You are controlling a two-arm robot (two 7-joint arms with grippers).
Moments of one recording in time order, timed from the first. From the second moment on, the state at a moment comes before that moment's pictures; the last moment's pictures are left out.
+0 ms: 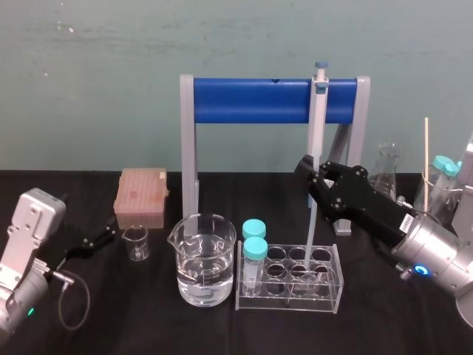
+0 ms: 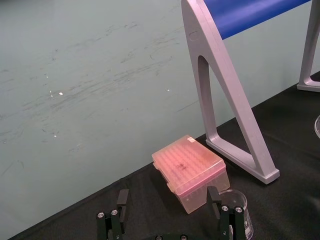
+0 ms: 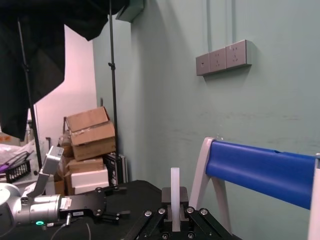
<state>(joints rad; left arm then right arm) -0.20 0.60 0.45 -1.41 -0.25 -0.12 0.03 0.30 0.48 -0.36 -1.43 0.71 -0.21 0.74</state>
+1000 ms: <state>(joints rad) -0.20 0.60 0.45 -1.41 -0.25 -0.12 0.03 0.37 0.40 -0.42 -1.22 0.62 -0.30 0.77</state>
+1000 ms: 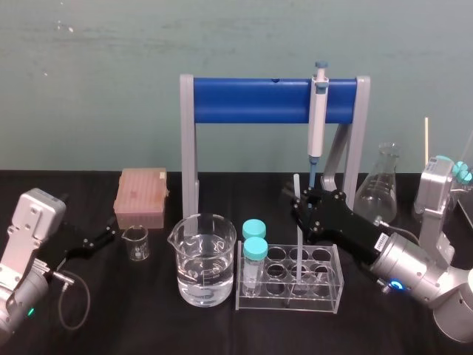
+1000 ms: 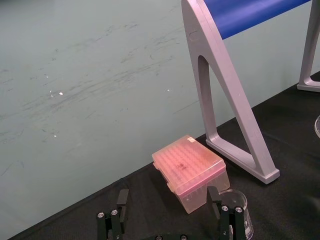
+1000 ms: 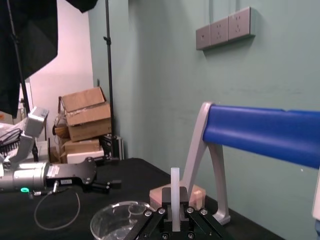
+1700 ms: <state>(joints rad) -0.20 0.60 0.45 -1.41 -0.25 -0.12 0.03 0.37 0.38 -0.42 -1.17 0.59 -0.28 0.75</state>
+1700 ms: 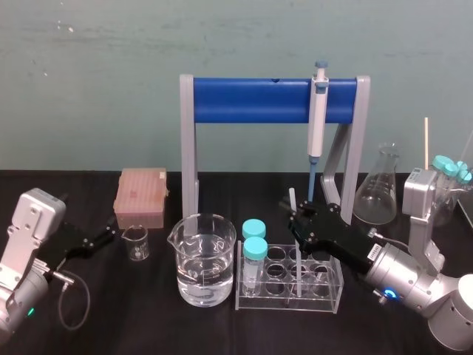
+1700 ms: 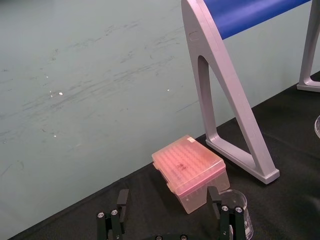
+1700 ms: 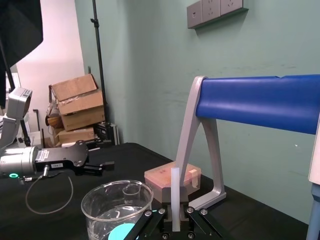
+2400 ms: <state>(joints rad) -0.20 0.60 0.45 -1.41 -0.25 -0.12 0.03 0.37 0.38 -0.42 -1.16 0.58 -0.27 0.75</state>
